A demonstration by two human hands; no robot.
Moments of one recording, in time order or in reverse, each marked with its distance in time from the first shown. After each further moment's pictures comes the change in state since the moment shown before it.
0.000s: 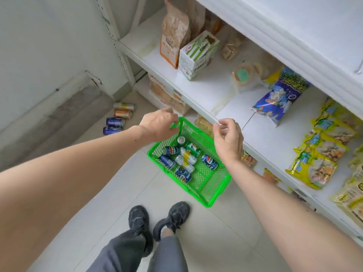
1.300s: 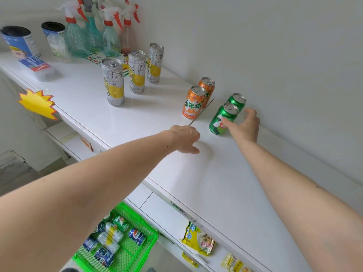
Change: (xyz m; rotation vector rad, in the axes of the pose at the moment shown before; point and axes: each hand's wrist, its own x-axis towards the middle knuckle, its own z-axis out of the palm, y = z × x) left_hand 0.172 0.413 -0.235 0.315 0.062 0.287; right_hand 0.310 -0.046 -0.429 -0.028 0.241 0.080
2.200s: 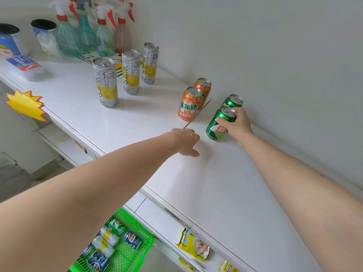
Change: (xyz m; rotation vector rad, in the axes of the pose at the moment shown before) left_hand 0.022 0.008 0.002 -0.004 -0.052 -0.021; right_hand 0.033 0.002 0.010 0.152 -0.242 -0.051
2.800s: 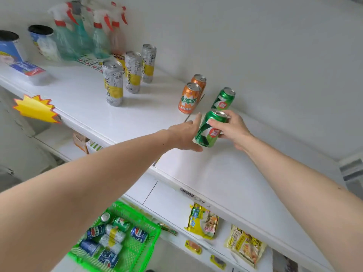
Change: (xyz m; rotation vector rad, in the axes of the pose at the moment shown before) left_hand -0.064 -0.009 0.004 -0.356 0.135 0.104; right_hand -0.104 -0.038 0.004 0.093 -0.098 0.103
